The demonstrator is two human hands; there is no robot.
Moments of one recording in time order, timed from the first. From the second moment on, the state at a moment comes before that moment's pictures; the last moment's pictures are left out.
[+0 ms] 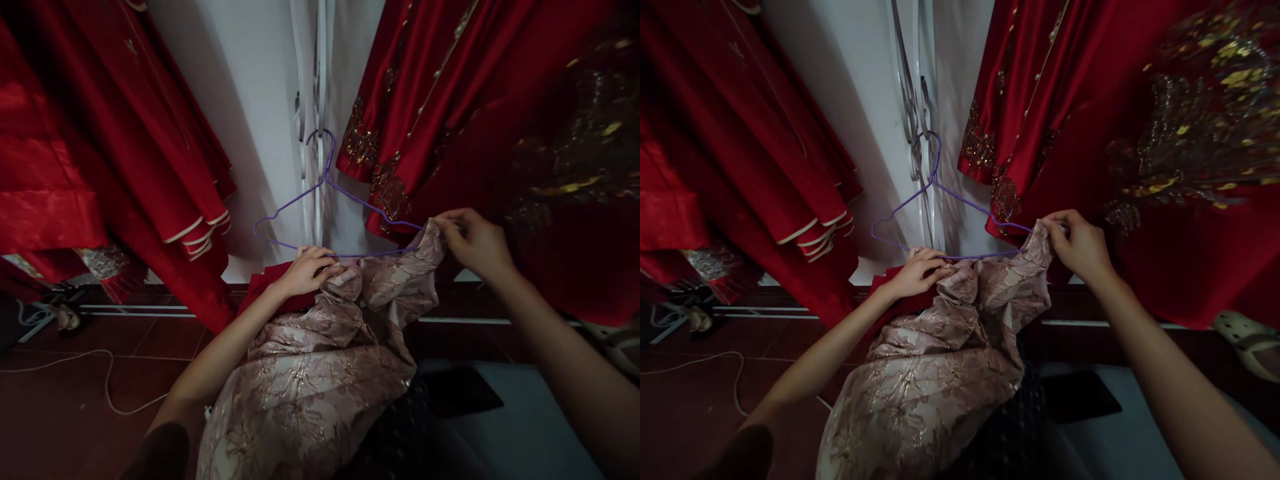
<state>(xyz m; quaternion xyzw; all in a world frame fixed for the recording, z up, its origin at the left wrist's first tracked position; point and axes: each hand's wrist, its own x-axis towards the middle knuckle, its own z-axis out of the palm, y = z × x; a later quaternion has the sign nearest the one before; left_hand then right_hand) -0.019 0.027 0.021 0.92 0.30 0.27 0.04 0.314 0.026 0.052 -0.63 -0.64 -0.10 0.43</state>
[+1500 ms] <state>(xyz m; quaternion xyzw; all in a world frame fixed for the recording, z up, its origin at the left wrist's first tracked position) -0.129 0.075 -0.066 0.48 0.48 0.68 0.27 0.254 0.037 0.115 -0.54 -0.69 -0.13 0.46</state>
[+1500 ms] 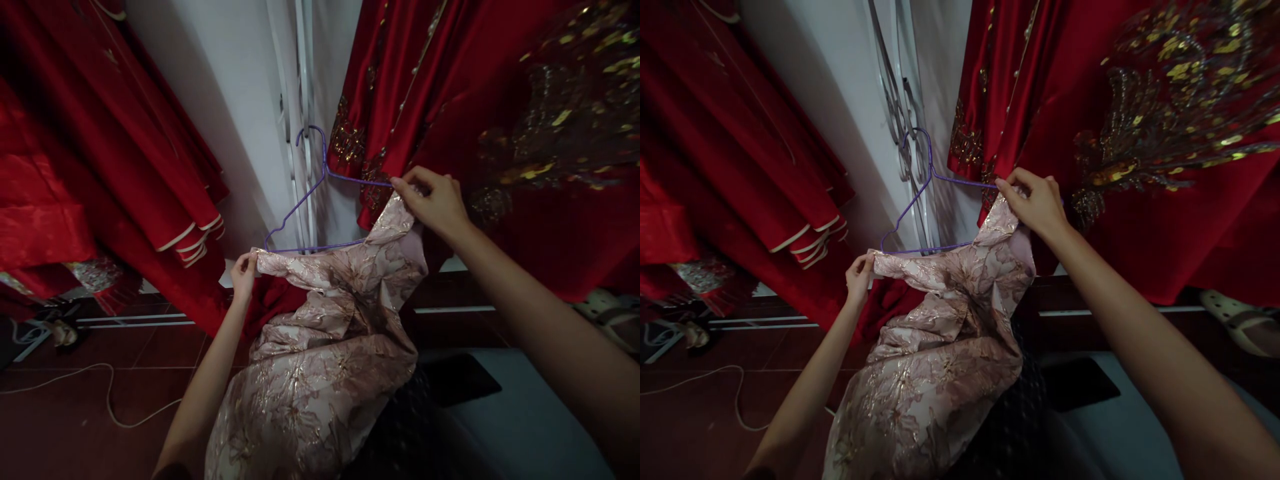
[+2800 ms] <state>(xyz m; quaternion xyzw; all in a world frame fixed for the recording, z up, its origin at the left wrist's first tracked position) -0.089 0.088 0.039 0.66 0.40 0.59 0.25 0.252 0.044 0.103 -0.54 -0.68 -0.04 0.49</state>
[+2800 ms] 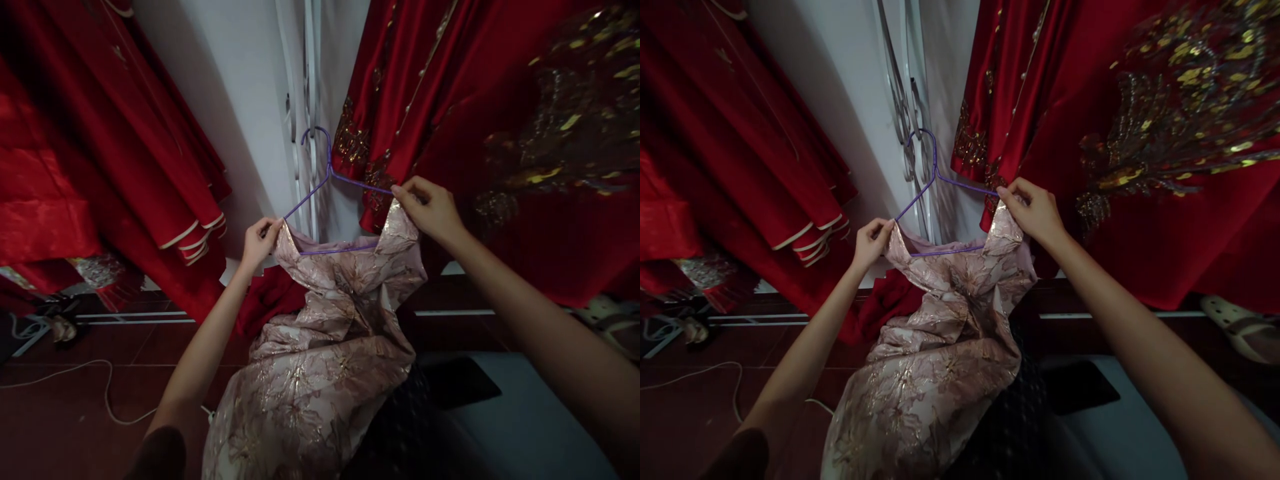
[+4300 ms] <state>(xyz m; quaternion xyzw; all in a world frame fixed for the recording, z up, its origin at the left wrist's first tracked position) -0.023 0.106 0.128 0.72 0.30 0.58 0.22 0.239 0.035 0.112 -0.52 -0.74 0.01 0.42</state>
